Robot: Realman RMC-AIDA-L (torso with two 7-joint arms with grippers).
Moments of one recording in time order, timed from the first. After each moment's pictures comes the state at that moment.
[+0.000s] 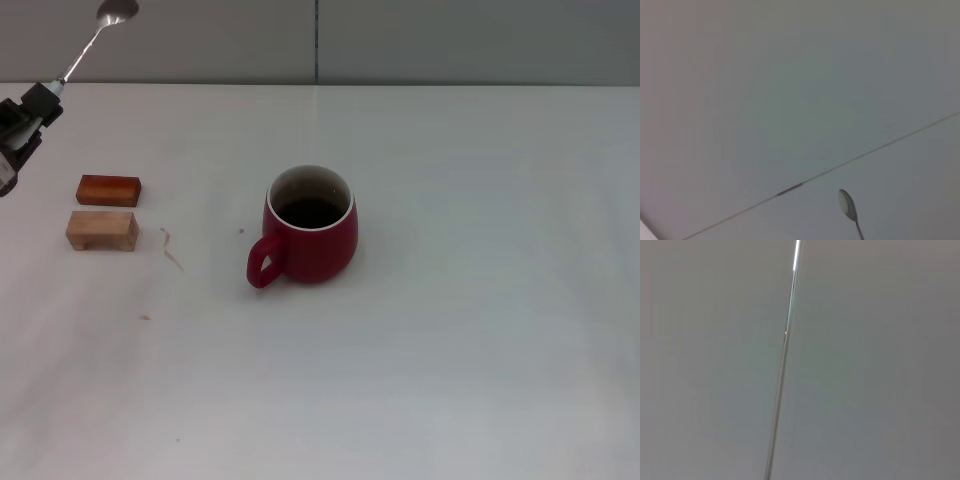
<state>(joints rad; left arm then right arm) -0.27 -2.02 0.66 0.44 1.32 1.60 -1.97 0.53 2.07 0.50 -0.06 -1.52 -1.39 0.01</state>
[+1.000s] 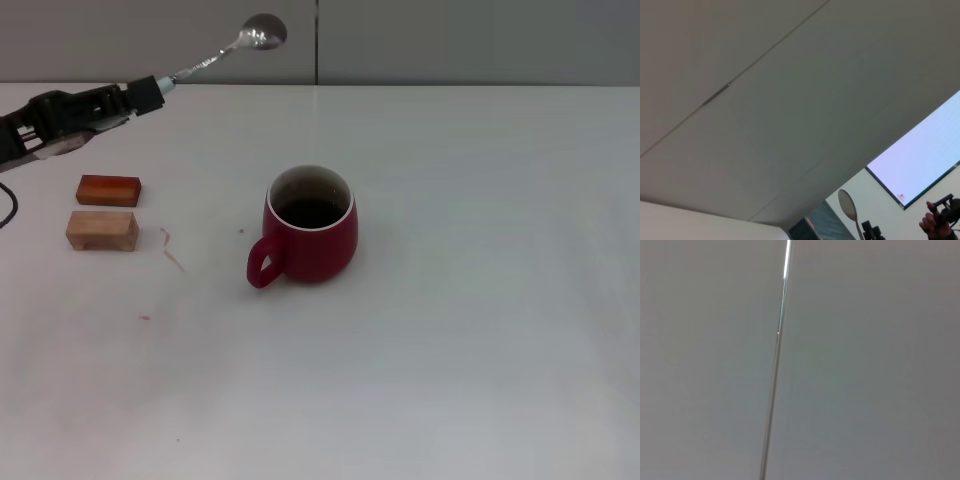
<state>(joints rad) -0.40 -2.01 0.67 0.79 1.65 1.73 -2.11 0.49 2.08 0.50 -0.02 -1.52 -1.43 0.01</state>
